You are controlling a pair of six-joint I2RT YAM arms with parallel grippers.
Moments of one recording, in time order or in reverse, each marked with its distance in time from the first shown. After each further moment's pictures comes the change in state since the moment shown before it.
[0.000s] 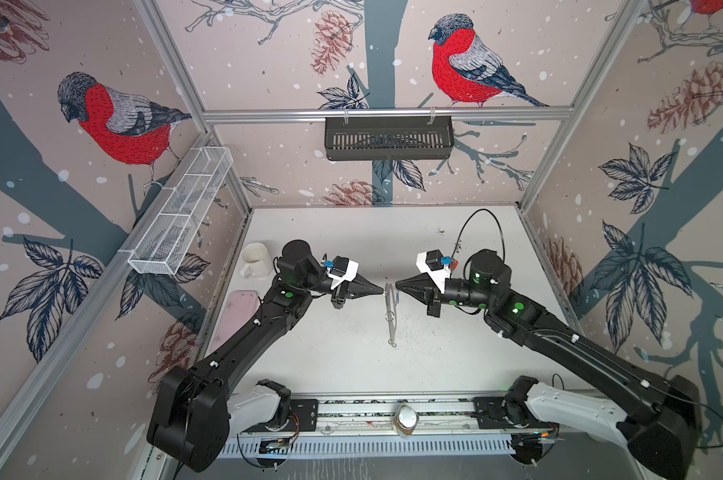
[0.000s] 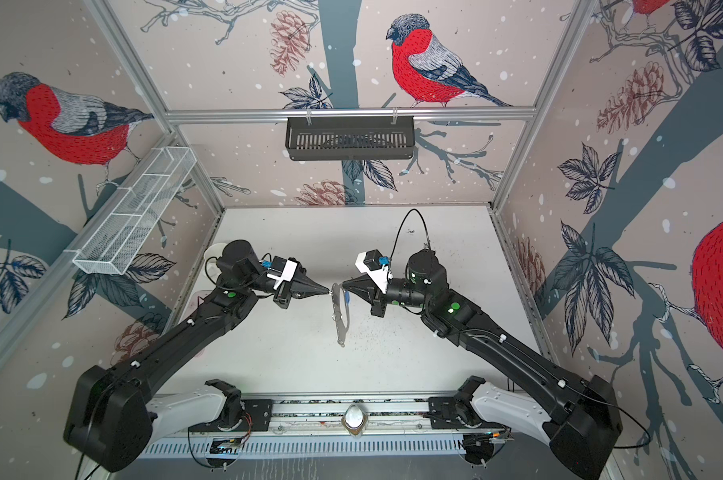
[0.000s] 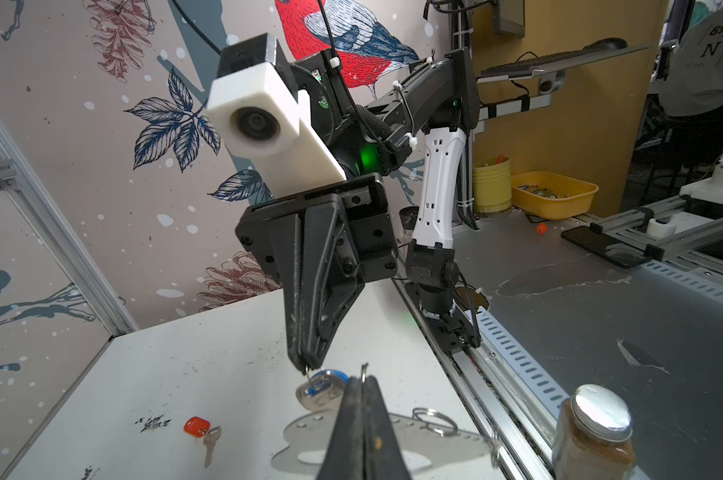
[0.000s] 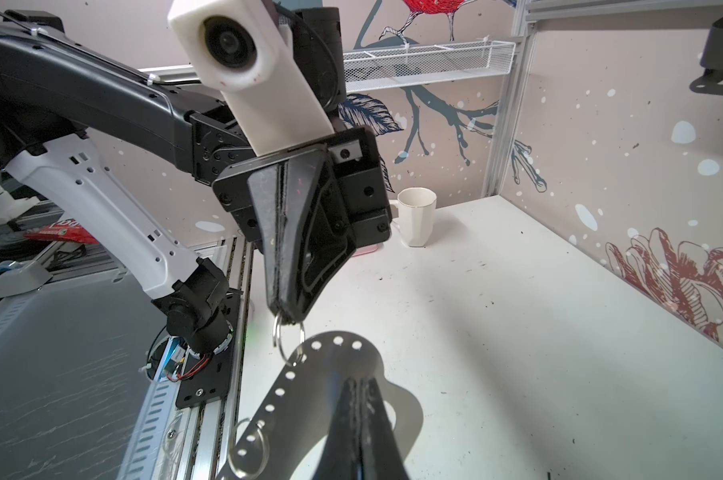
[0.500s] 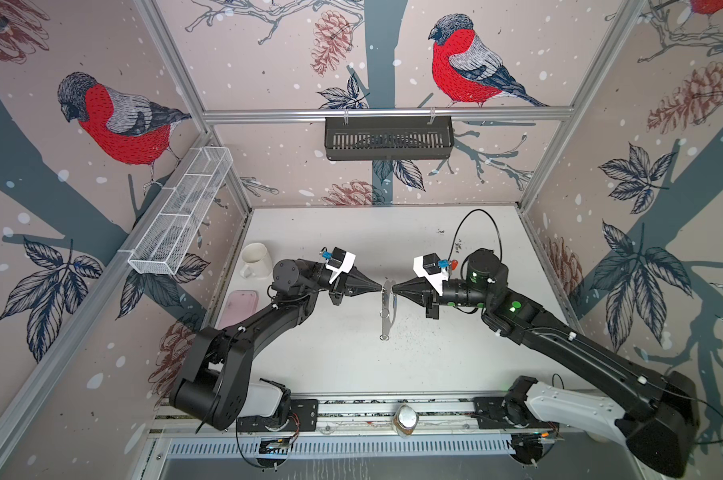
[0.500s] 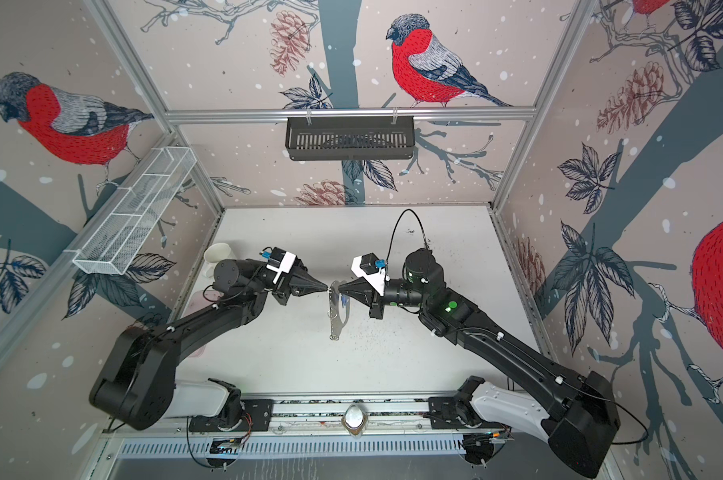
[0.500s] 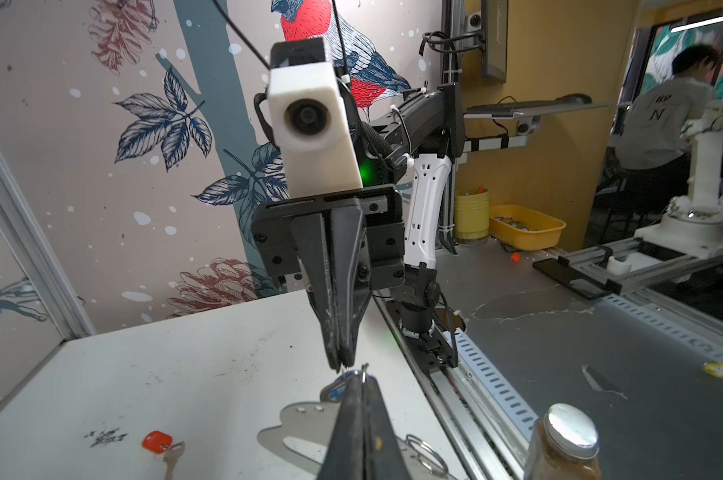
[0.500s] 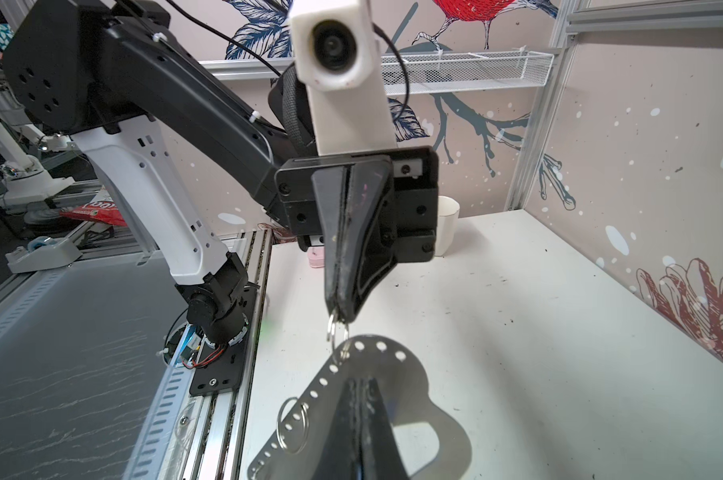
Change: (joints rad) left arm 0.026 0.221 -0.052 0.890 0.049 -0.756; right arm 0.012 0.013 0.010 0.004 -0.055 -0.039
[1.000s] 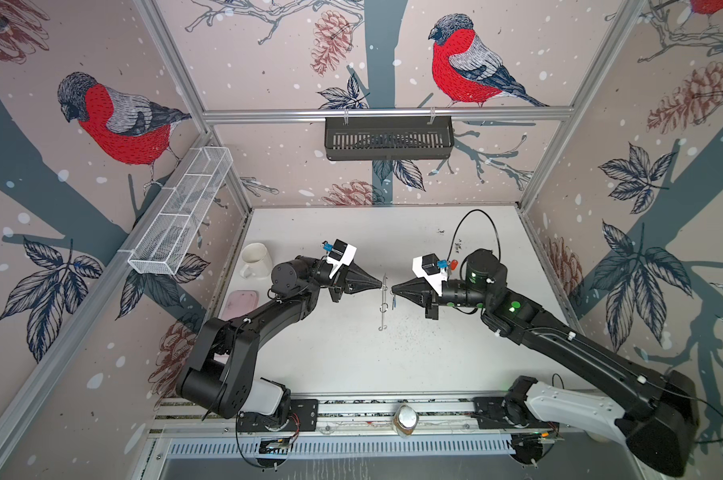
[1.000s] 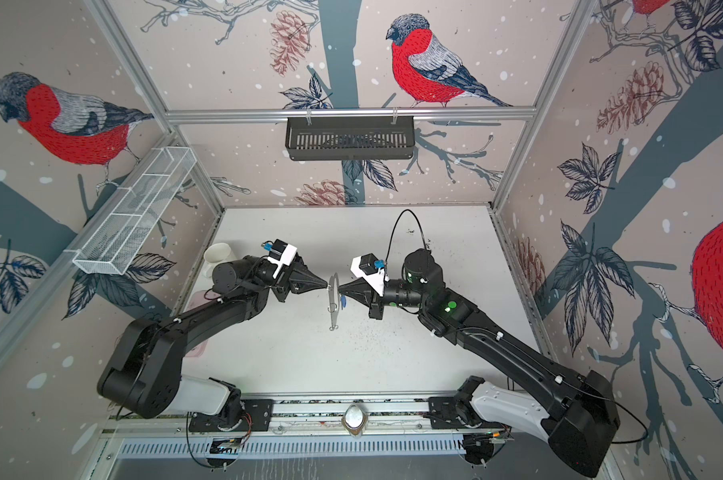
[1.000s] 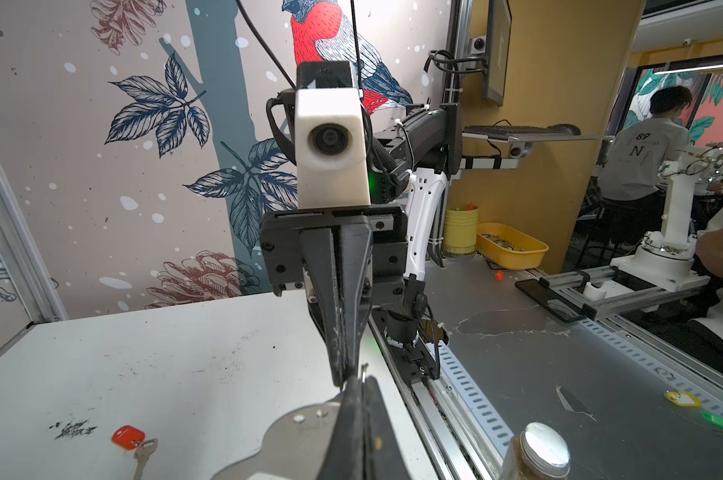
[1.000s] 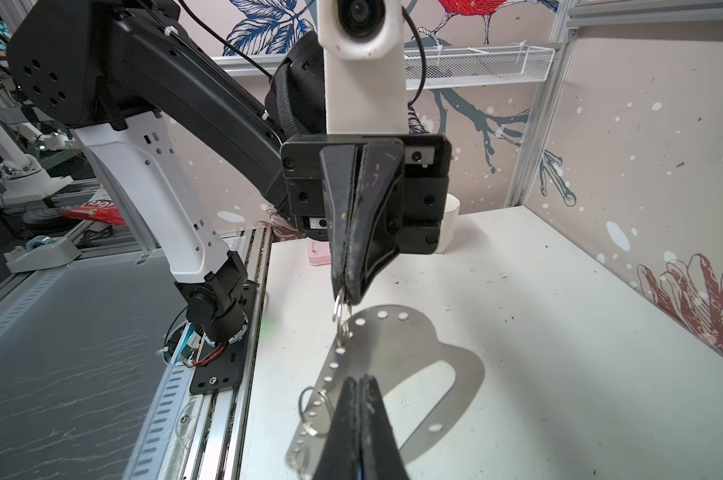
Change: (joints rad) left arm 0.002 0.025 0.018 0.139 -0.003 -0.182; right arm 0.006 0.002 -0.003 0.000 0.021 0.001
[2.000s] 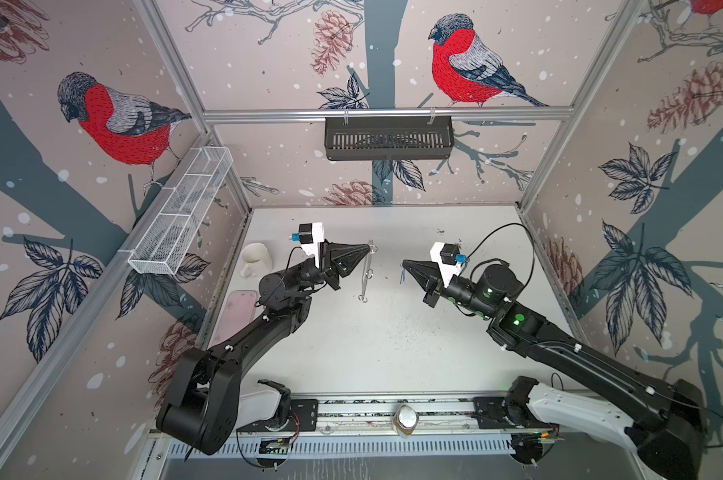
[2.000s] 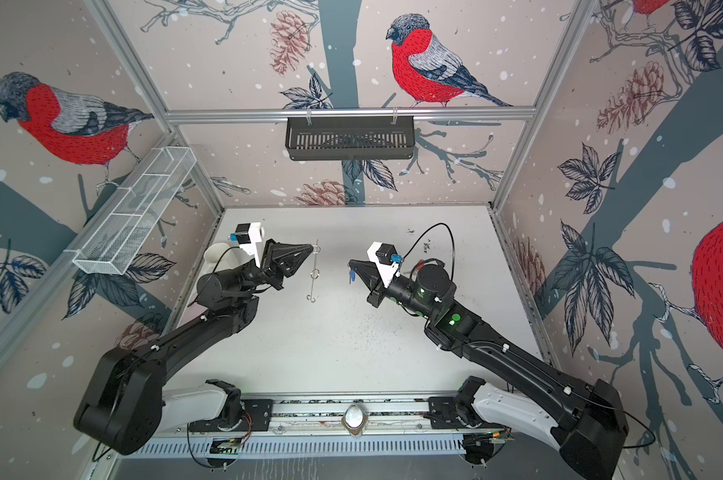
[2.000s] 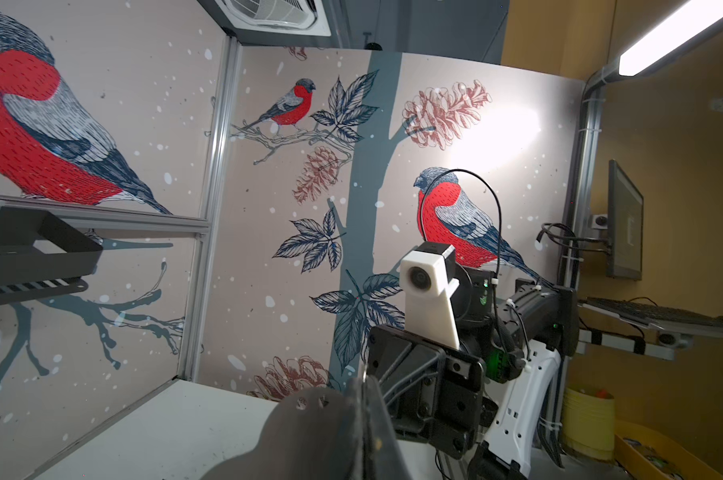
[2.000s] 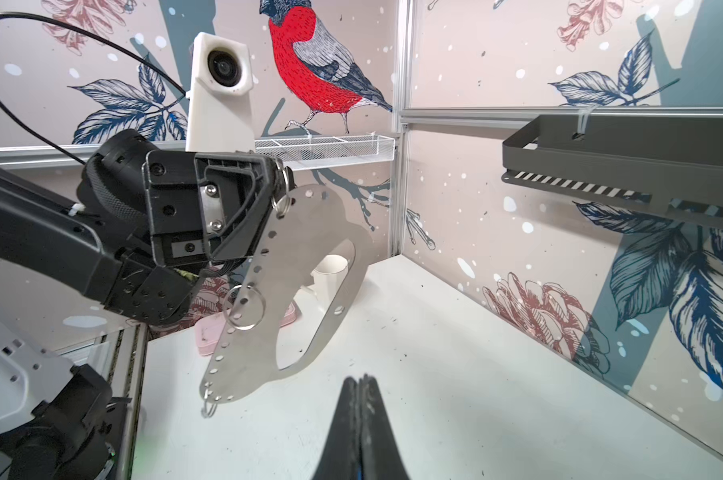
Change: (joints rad) left arm 0.007 -0.180 -0.080 -0.127 -0.583 -0.021; right arm 0.050 -0.072 -0.085 0.261 0.427 0.104
